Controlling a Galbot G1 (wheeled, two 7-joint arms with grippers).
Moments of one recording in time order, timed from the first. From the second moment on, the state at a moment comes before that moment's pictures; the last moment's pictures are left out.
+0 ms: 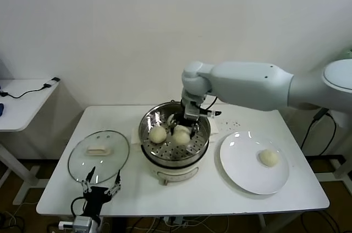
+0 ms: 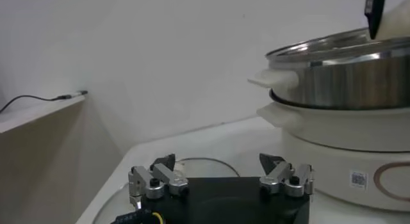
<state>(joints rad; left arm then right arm) 1.67 -1.42 -0.61 -1.94 0.05 -0.02 -0.01 0.65 1.26 -1.48 1.30 0.05 0.53 -1.03</state>
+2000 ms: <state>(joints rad) 1.66 -1.41 -0.62 -1.96 0.05 -0.02 -0.01 0.54 0.53 -1.32 1.37 0.24 -0.11 -1.01</state>
